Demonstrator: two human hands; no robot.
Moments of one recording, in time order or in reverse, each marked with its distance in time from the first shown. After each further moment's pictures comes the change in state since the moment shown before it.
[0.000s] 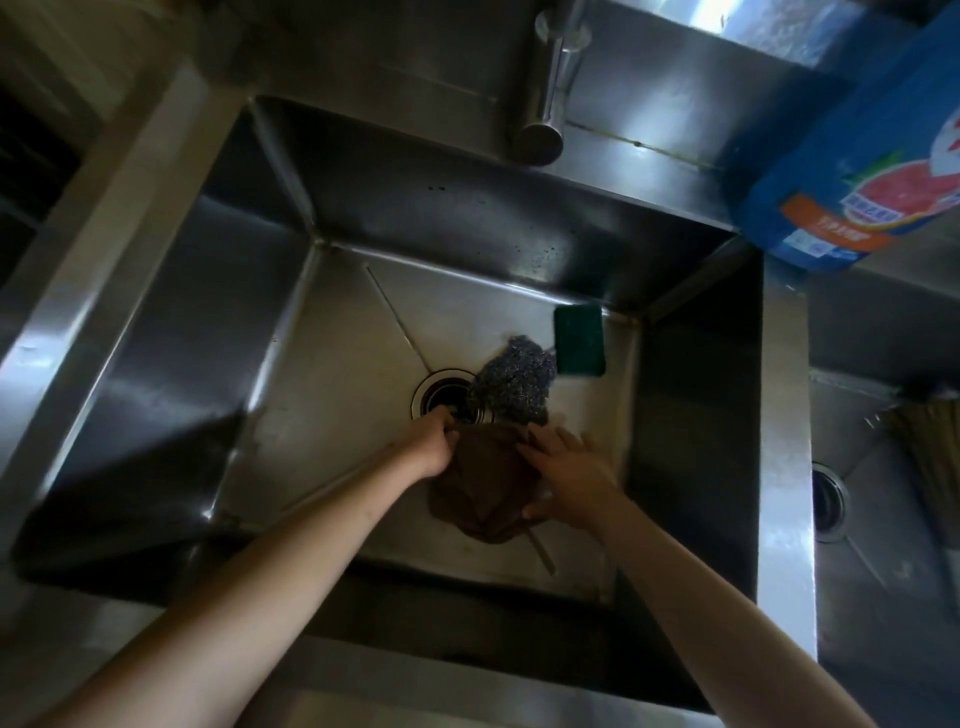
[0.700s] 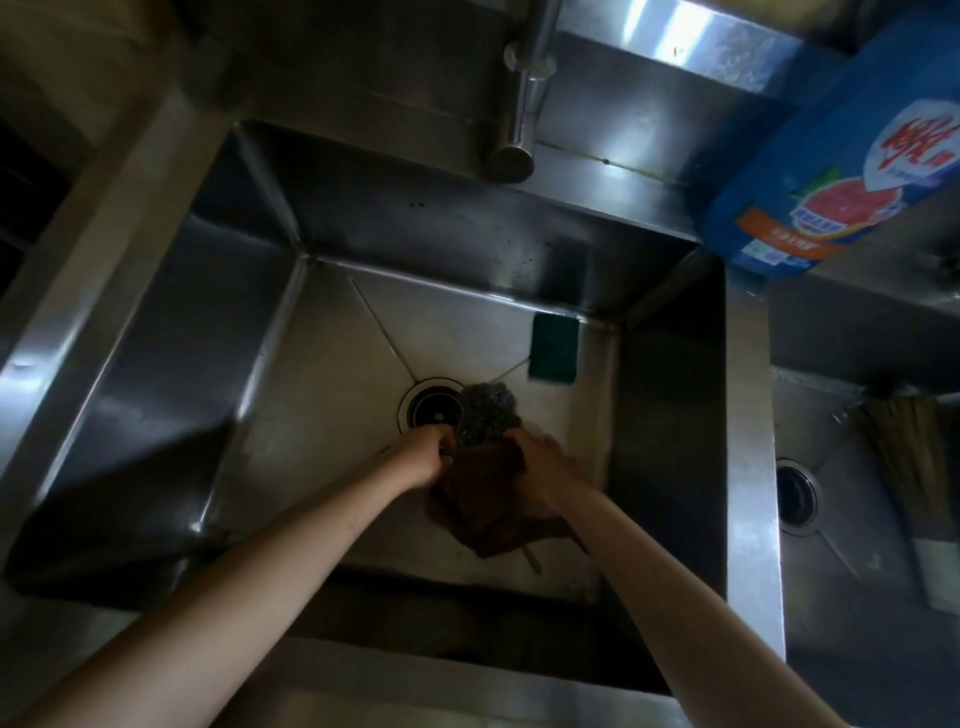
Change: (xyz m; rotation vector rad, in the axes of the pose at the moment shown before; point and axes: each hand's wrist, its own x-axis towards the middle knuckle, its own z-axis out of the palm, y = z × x) left_hand -0.015 0.013 -0.007 0.109 -0.136 0.094; right_hand 0.003 -0.015 -0.017 0.599 -0.056 0.228
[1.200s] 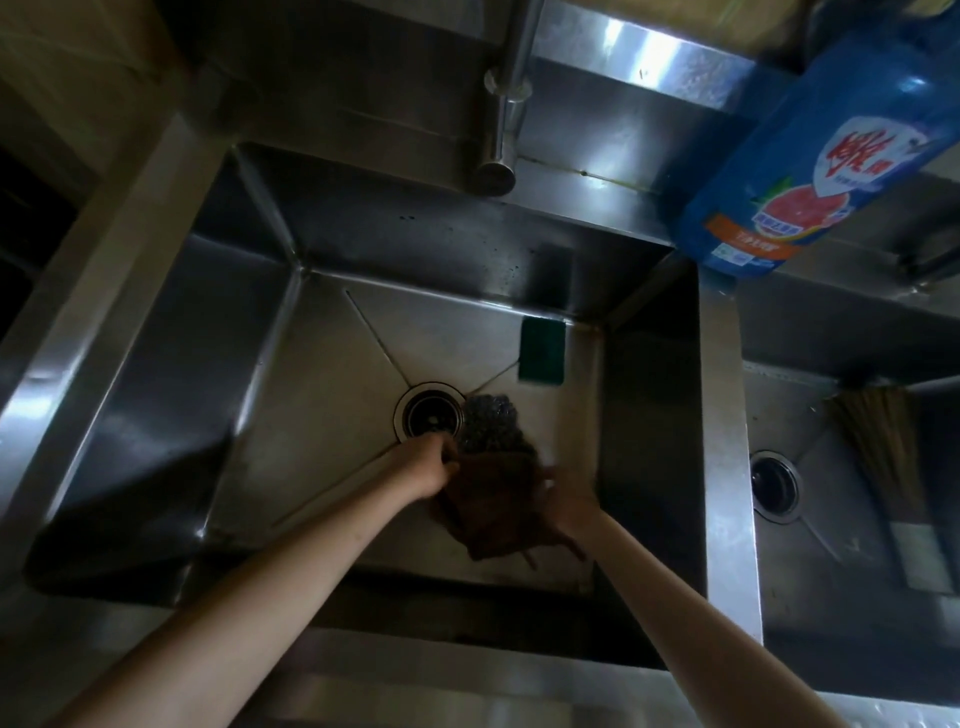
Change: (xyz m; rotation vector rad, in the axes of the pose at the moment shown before) left_hand -0.019 0.012 0.005 -0.020 0.049 -0.025; right_hand -0.040 0.019 0.012 0.368 0.076 0.216
